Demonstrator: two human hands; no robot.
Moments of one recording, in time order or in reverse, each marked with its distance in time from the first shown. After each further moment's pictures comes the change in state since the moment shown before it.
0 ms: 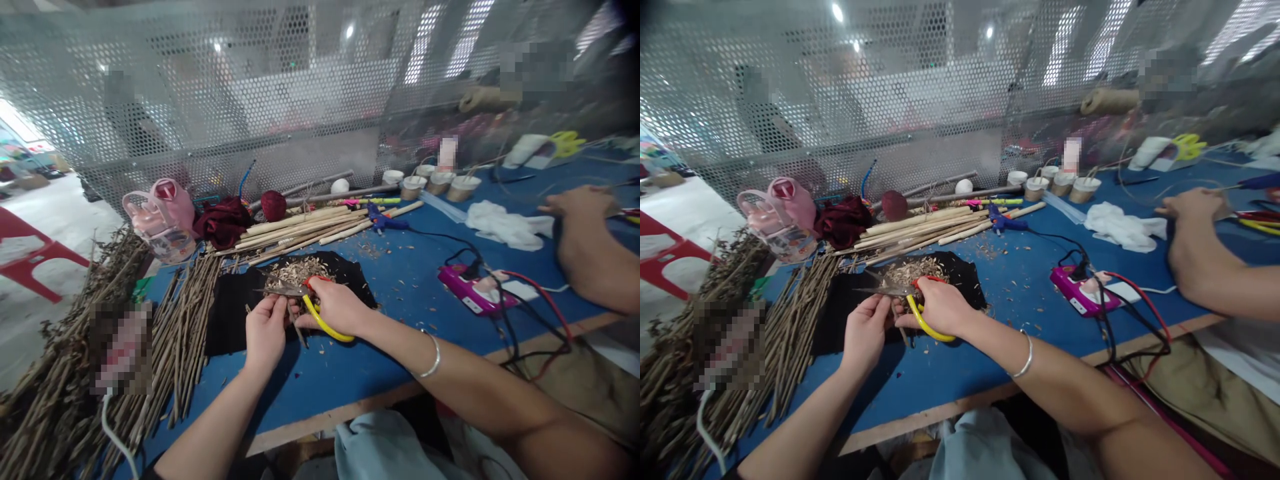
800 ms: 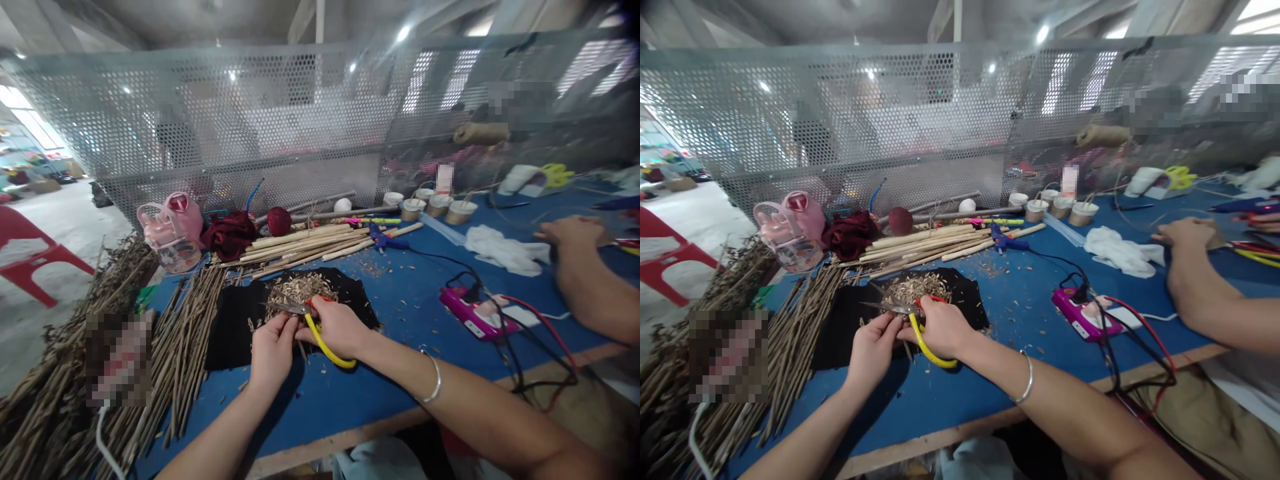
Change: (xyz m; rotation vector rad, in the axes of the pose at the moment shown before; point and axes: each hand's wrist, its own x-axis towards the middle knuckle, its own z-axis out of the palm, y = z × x) left_hand -0.003 -0.005 -0.005 0.272 -0.089 0.121; right_hand -0.001 0.000 0.007 -0.037 -0.015 0.002
